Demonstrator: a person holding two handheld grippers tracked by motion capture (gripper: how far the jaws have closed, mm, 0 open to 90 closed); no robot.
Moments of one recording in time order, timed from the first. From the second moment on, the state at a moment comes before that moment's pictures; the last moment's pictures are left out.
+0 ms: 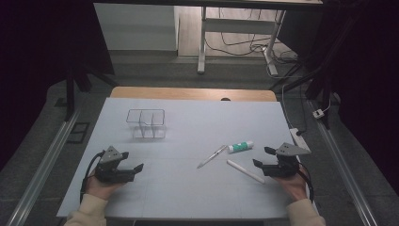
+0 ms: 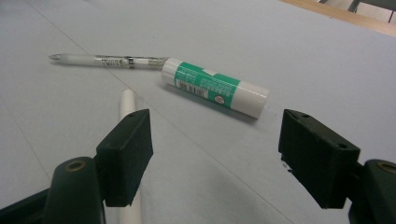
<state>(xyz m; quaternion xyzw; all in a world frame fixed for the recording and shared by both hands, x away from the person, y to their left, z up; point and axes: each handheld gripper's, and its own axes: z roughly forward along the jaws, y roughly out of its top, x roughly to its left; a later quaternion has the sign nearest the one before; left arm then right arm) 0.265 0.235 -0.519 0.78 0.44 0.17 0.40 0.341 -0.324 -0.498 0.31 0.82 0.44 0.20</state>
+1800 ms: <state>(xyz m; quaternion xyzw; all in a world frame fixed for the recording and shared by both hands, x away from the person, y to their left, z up) 0.296 0.257 -0.508 0.77 0.48 0.20 0.38 0.347 -0.319 -0.507 0.31 0.82 0.43 0.19</state>
